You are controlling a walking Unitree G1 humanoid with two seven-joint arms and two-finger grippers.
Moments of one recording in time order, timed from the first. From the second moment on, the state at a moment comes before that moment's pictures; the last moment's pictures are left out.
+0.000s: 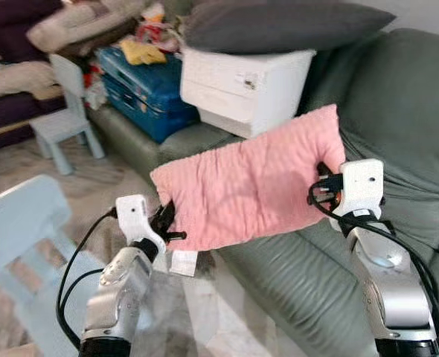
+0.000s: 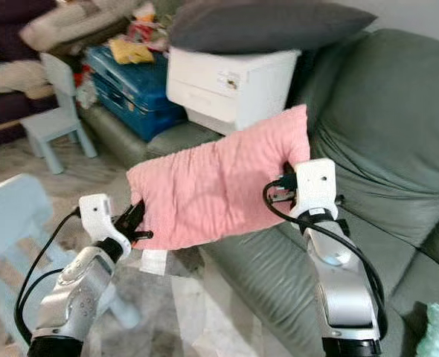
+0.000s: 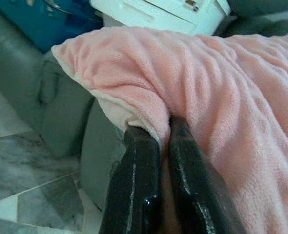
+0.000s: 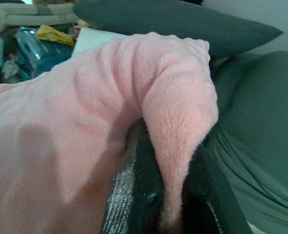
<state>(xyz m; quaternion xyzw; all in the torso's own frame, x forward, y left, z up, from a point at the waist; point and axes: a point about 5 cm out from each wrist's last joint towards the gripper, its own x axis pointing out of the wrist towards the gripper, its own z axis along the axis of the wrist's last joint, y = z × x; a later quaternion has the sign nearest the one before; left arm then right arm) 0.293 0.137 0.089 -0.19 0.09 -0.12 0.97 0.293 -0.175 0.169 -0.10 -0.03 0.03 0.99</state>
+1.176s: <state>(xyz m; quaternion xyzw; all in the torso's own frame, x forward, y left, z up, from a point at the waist) 0.286 0.147 0.087 -0.20 0.09 -0.12 0.97 0.292 -0.163 0.166 -0.09 -0.03 0.05 0.99</state>
